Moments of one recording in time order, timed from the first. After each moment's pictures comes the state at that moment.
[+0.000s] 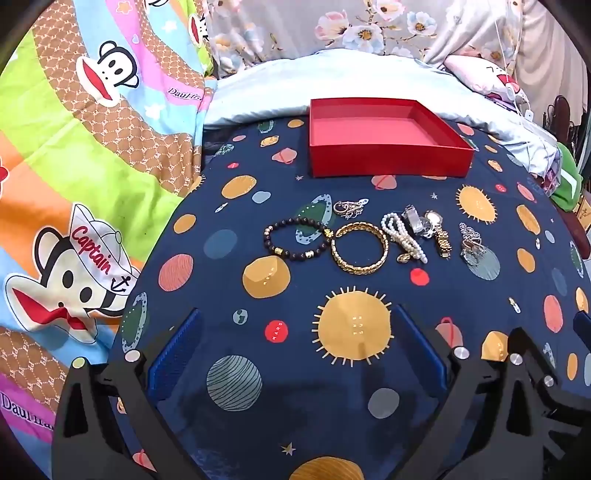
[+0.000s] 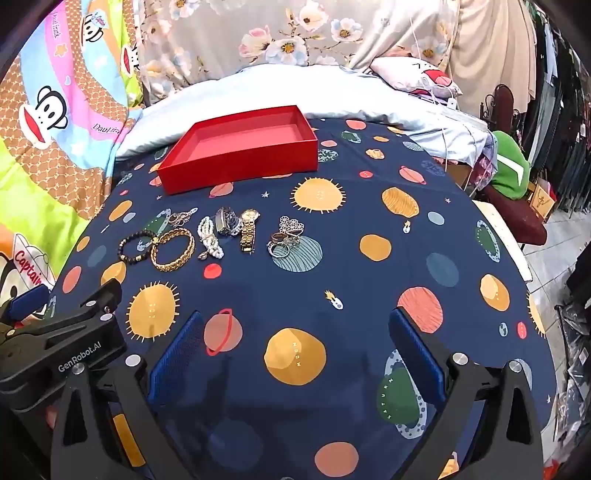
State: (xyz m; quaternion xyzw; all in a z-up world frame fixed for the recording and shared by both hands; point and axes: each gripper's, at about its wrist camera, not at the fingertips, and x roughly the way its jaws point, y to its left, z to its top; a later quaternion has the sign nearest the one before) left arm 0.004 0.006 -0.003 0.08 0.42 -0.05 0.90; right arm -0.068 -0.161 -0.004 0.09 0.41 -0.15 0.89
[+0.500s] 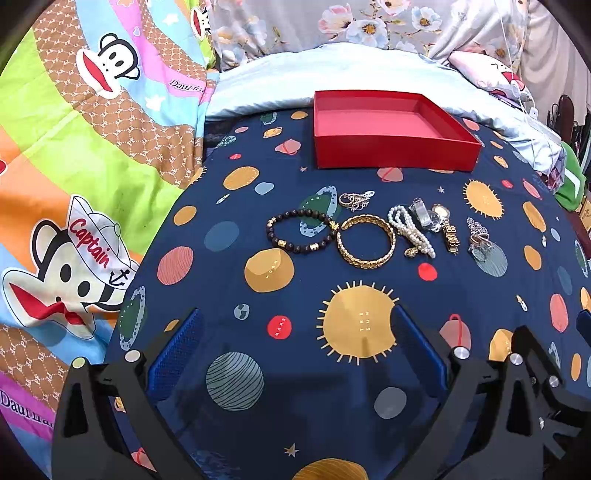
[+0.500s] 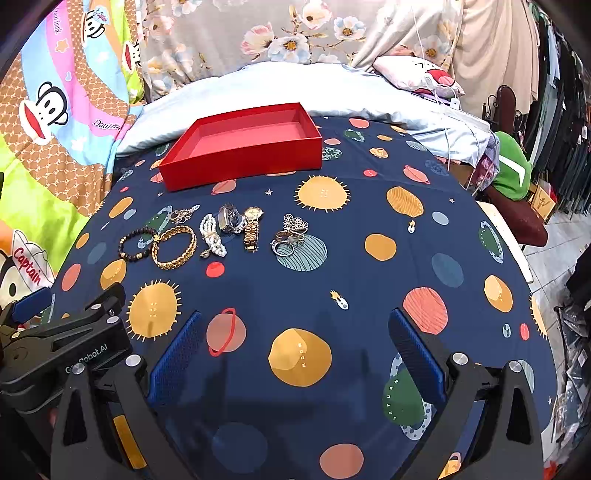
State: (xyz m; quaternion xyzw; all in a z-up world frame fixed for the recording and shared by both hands) left arm 0.008 0.009 -0.011 0.08 0.43 -0.04 0.90; right arm -0.069 -0.162 -0.007 0.09 0.42 -0.14 0.89
